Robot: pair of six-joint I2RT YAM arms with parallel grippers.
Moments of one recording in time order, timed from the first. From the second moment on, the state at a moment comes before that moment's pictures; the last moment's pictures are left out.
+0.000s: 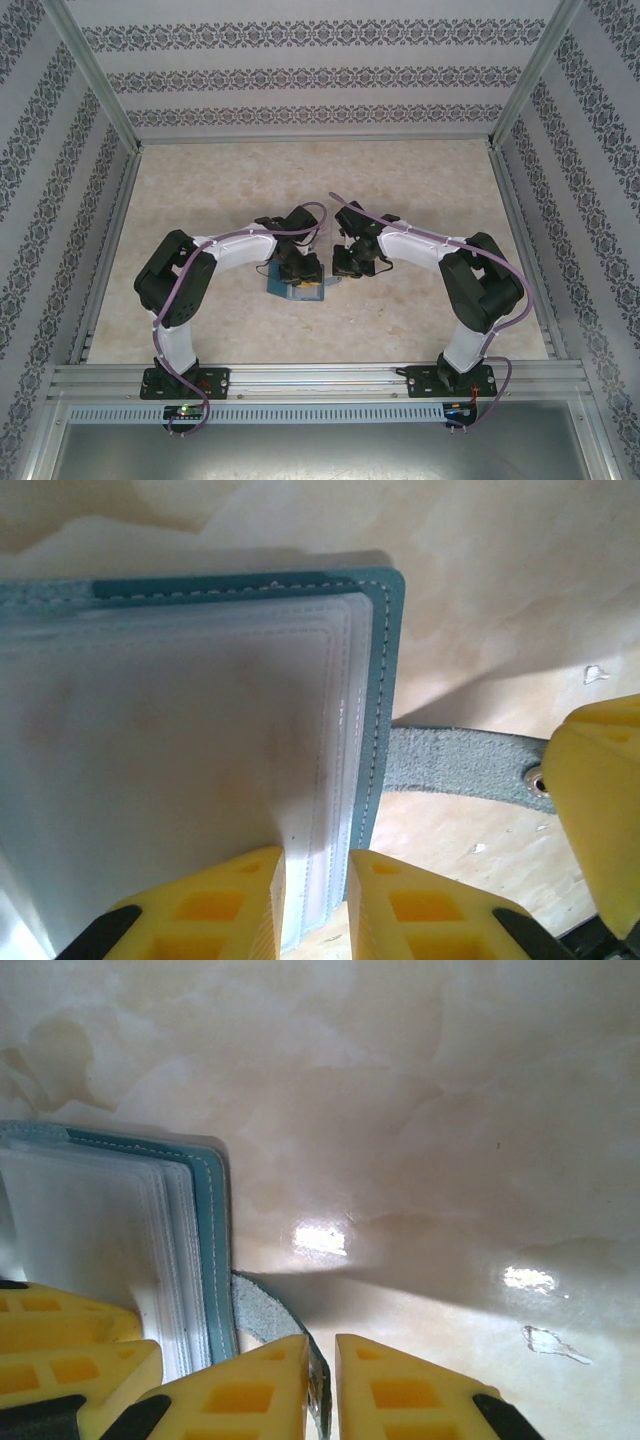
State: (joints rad) left arm -0.65 1.86 1.19 -0.65 0.39 -0.73; right arm 0.60 1.75 1.08 -0.63 -0.28 0.68
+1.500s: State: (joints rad) left arm -0.72 1.91 1.41 -1.07 -0.05 -0.63; right arm 0.59 1.75 1.07 -0.63 -0.28 0.66
